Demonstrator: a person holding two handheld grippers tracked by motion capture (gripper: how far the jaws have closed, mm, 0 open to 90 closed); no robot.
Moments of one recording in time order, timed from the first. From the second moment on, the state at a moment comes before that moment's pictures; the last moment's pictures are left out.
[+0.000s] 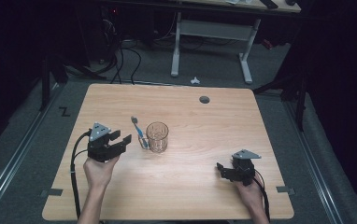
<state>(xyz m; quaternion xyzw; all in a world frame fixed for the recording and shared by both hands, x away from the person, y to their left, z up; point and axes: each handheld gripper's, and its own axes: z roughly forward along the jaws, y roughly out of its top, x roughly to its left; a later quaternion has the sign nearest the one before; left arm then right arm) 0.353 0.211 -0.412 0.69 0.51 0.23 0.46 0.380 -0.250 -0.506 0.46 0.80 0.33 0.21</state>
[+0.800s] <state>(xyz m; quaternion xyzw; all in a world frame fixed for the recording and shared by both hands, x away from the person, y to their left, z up) 0.337 0.225 -0.417 0.68 0.52 0.23 0.46 0.380 -0.250 -0.506 0.46 0.80 0.33 0.21</state>
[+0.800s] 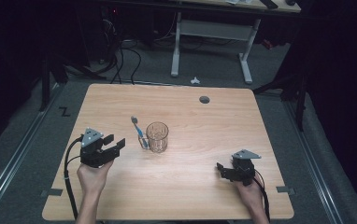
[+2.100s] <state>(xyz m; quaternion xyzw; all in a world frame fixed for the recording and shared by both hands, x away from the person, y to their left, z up) 0.315 0.245 -0.442 0.66 0.55 0.23 0.45 0.380 -0.250 -0.506 0.46 0.80 0.33 0.21</state>
